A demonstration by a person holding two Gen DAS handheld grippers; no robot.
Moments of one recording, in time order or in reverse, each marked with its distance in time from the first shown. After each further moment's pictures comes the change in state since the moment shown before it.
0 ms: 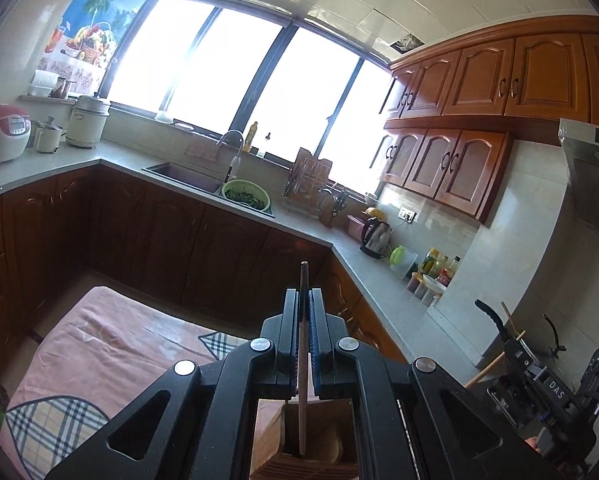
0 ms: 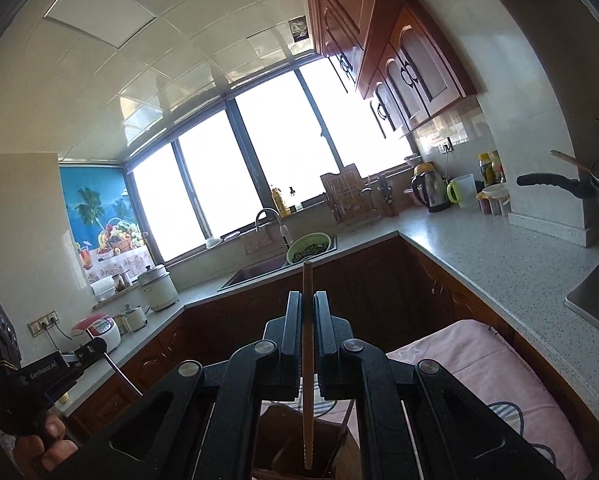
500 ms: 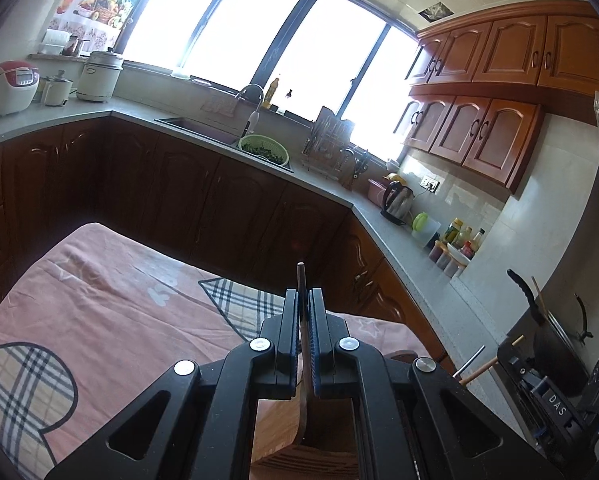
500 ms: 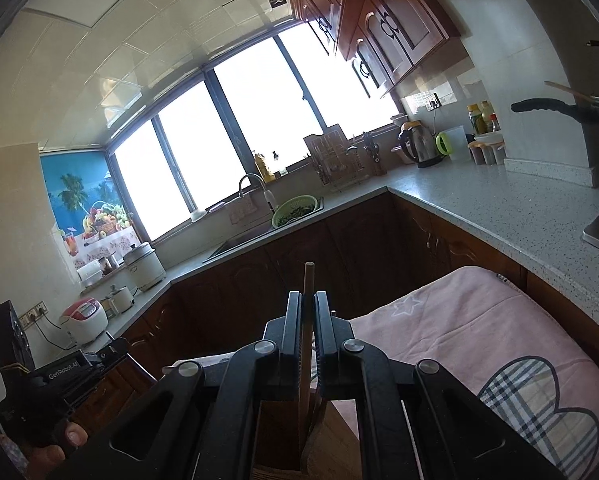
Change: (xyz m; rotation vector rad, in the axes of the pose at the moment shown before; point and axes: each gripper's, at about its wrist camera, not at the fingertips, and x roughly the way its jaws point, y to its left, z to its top) left arm 0.116 -0.003 -0.066 -0.030 0.117 0.046; right arm 0.049 -0.026 -0.072 0.042 0.117 -0.023
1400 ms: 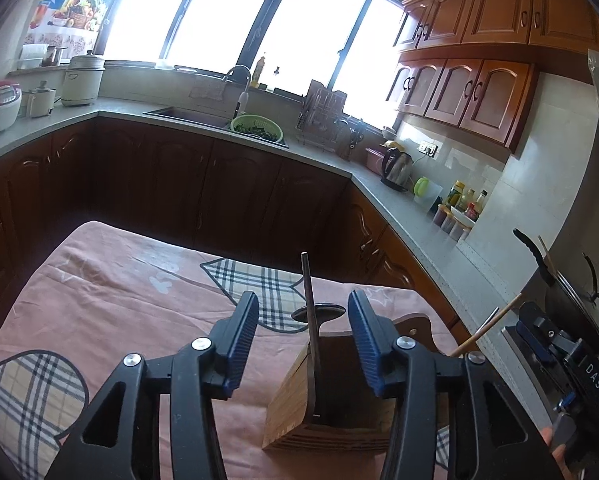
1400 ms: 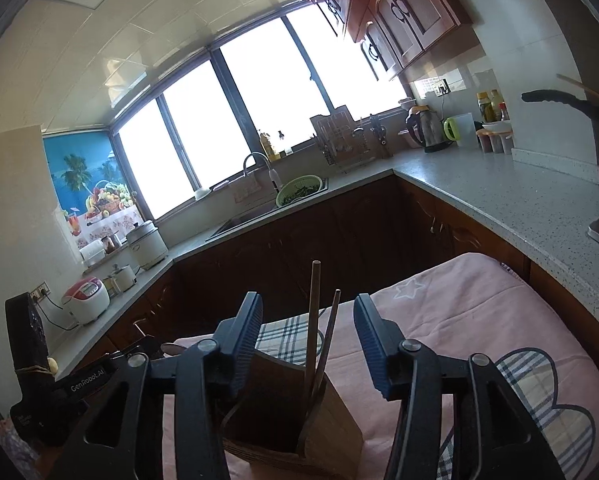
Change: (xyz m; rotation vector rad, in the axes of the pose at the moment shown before) left arm -0.007 0.003 0.028 0.074 0.072 0.015; right arm -0.006 0.005 0.002 -0.022 0.044 0.014
